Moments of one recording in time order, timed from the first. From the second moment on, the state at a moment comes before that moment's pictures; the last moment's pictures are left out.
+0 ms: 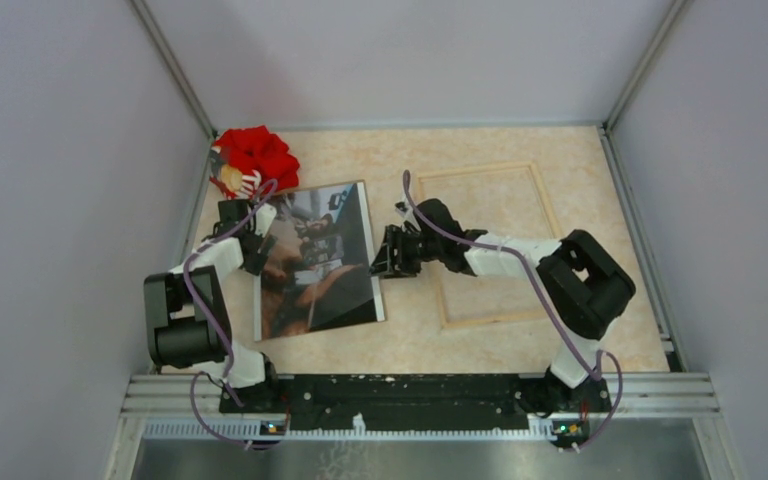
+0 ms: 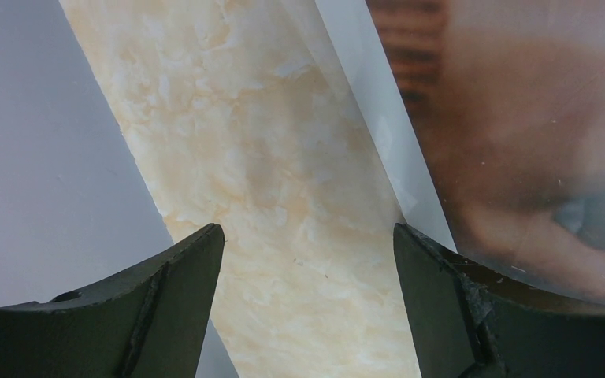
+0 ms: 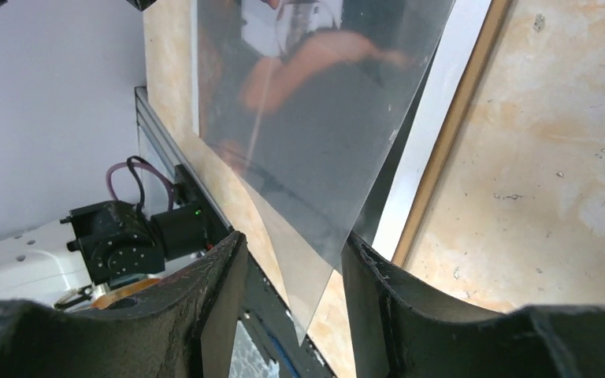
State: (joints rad) left arm 0.16 1.52 0.78 -0.23 -0.20 0.60; right arm 0.76 1.77 1.00 0.12 -0.50 0.83
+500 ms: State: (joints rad) left arm 0.16 1.51 0.78 -0.25 -0.18 0.60; right arm 0.76 1.84 1.03 0.10 -0.50 0.87
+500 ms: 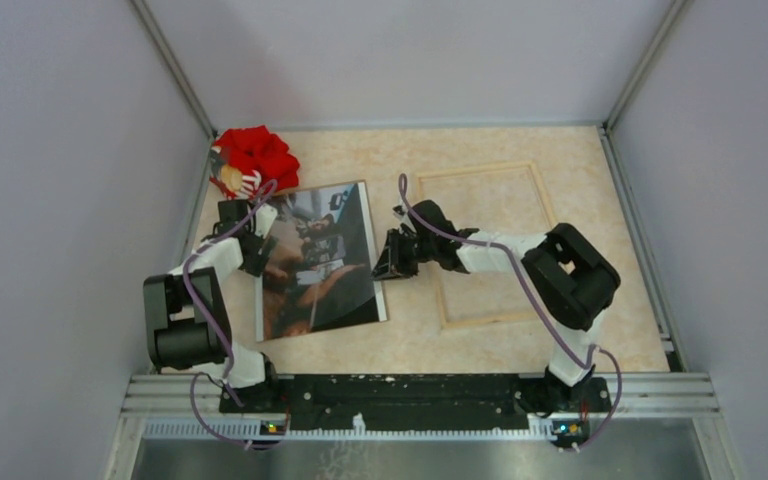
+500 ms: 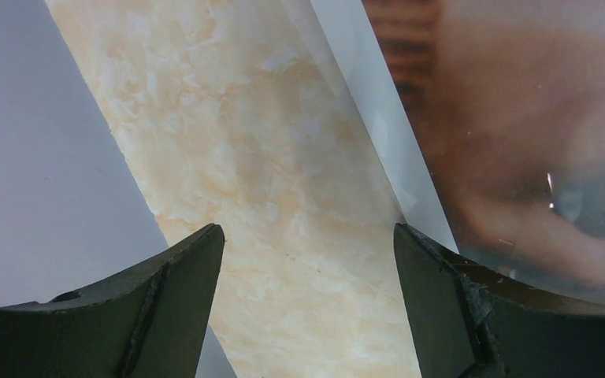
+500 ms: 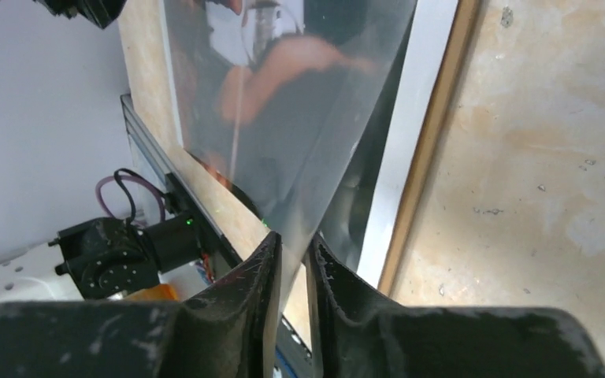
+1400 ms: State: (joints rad) left arm 0.09 1.36 1.29 -0.66 0.05 0.54; right arm 0.51 1.43 1.28 -0.21 -0.40 0.70
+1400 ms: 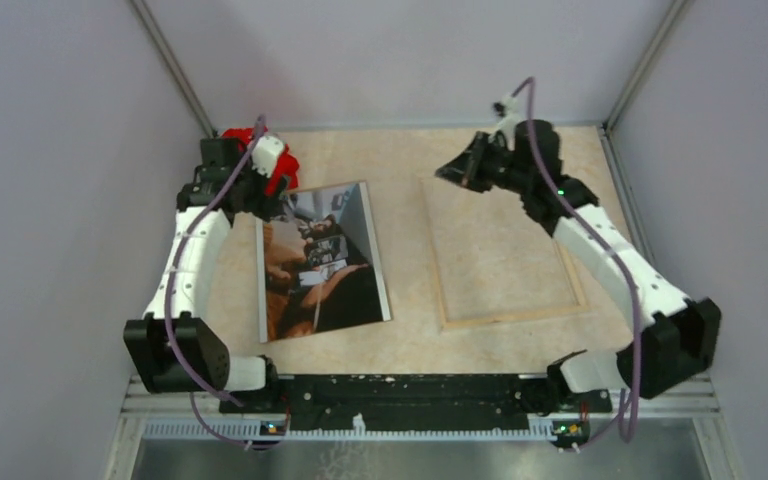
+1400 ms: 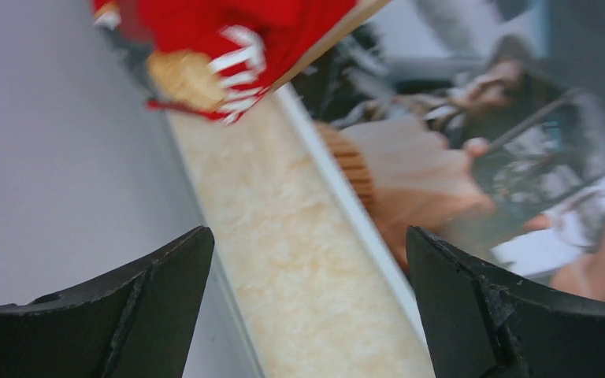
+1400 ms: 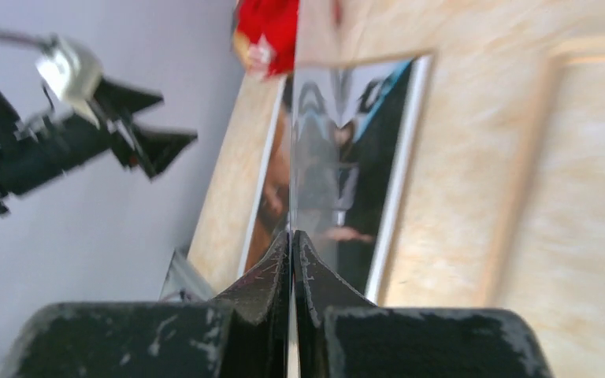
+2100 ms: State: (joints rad) left arm -0.69 2.15 1.90 -0.76 0.11 0.28; right arm 0.15 0.90 1.17 -0.79 0.04 0.56
